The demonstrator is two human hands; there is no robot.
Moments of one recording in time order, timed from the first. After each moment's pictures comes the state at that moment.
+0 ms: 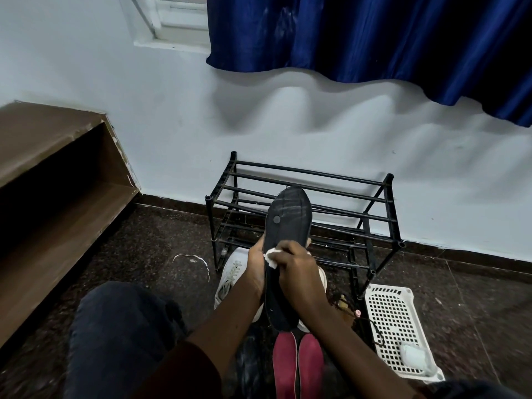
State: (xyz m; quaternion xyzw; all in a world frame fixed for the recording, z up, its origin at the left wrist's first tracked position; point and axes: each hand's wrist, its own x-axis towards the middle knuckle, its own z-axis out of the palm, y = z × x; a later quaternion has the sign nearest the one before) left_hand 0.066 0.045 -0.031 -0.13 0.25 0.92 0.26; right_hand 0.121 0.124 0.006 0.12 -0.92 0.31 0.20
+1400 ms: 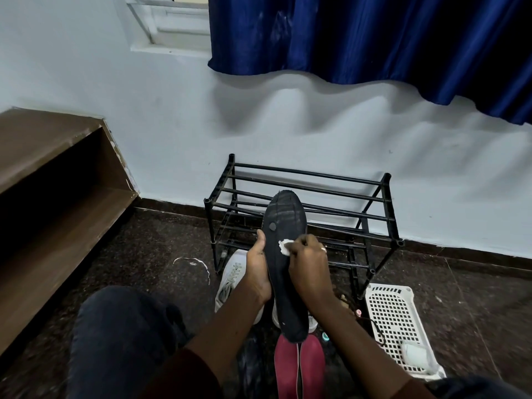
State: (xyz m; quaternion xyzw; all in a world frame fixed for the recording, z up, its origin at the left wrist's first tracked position) left_hand 0.079 0.043 -0.017 -0.14 0.32 0.90 0.25; right_hand 0.103 0.138 -0.001 0.00 -0.95 0.26 0.17
